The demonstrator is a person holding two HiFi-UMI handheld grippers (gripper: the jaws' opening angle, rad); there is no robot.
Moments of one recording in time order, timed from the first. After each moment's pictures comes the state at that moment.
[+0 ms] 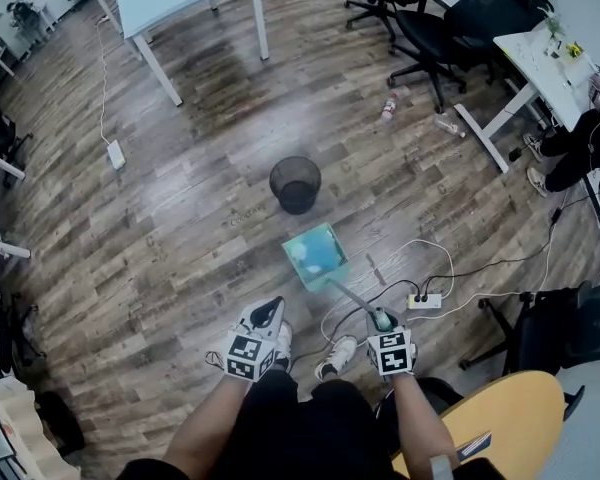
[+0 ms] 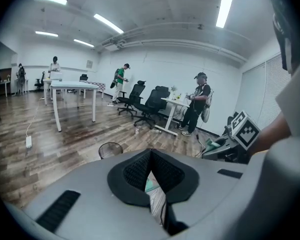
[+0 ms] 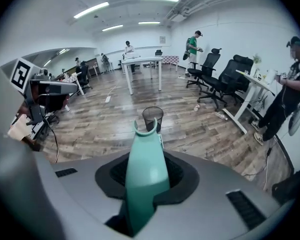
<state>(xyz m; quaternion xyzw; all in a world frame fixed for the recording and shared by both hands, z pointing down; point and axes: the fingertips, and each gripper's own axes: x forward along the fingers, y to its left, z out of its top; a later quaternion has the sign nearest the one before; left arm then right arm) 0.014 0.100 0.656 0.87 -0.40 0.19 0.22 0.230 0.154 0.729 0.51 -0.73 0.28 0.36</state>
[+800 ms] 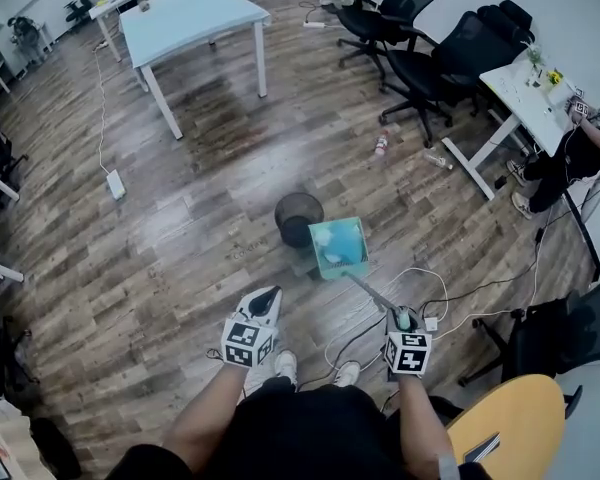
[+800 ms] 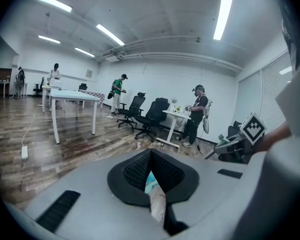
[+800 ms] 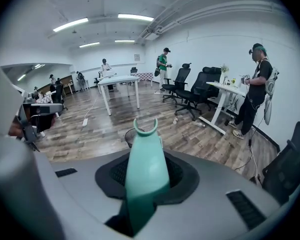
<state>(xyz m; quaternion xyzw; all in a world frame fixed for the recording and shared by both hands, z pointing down) -0.046 0.017 0.602 0.89 -0.40 0.13 0.19 0.234 0.096 0.640 0.65 -0.66 0.25 0.27</state>
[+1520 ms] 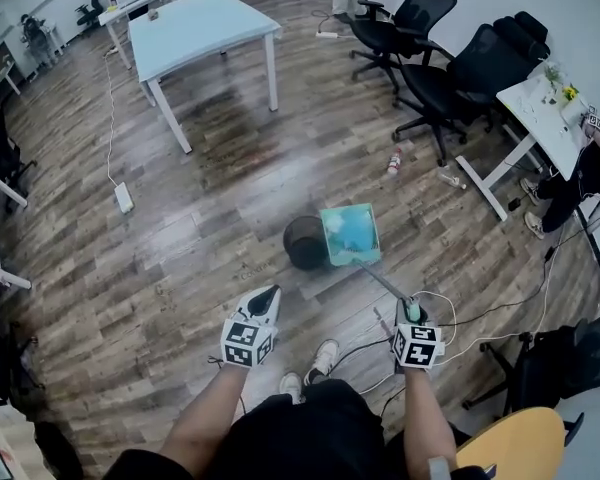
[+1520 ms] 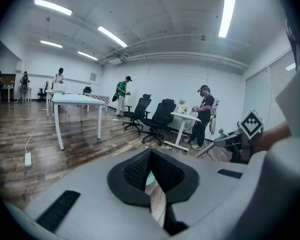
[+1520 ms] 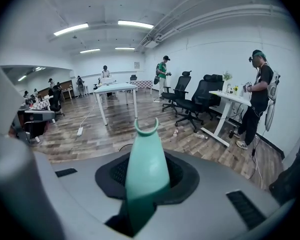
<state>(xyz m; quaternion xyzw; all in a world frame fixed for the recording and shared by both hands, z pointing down) -0.053 -0.088 0.592 0.88 -0.43 0.13 0.18 0.253 -0.036 0.618 0.66 -0.67 0.22 0.24</state>
